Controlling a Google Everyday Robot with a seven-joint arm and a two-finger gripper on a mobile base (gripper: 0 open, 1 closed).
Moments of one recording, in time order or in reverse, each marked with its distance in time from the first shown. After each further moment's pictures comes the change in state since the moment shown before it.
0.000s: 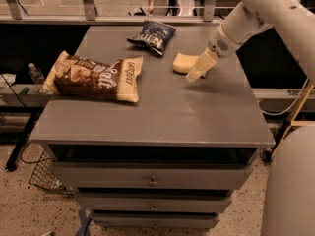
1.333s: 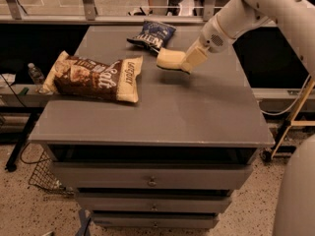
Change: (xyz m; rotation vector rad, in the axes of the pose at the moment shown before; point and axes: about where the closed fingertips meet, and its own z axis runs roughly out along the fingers) arm -0.042 0.036 -0.014 -0.063 -0.111 -0.143
